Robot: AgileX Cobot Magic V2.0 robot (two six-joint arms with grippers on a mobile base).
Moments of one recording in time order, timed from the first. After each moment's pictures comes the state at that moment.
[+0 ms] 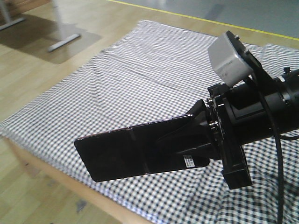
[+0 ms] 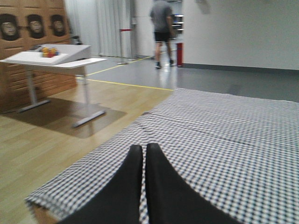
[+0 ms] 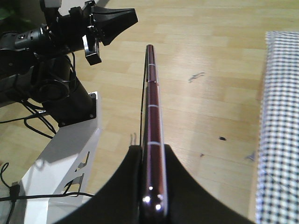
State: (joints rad) left arm 0.02 -0.02 0.03 -0.03 0.07 0.04; right arm 0.34 1.25 -1.13 1.01 1.23 -1.13
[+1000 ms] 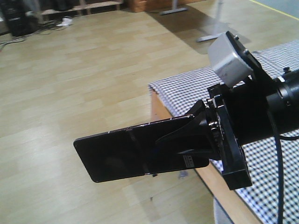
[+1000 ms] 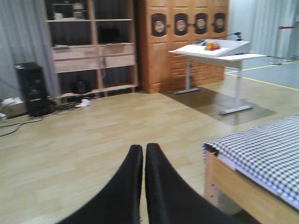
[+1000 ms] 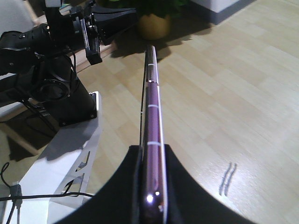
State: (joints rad) left arm 0.02 -0.02 0.03 -0.03 0.07 0.04; right arm 0.34 1.25 -1.13 1.01 1.23 -1.13
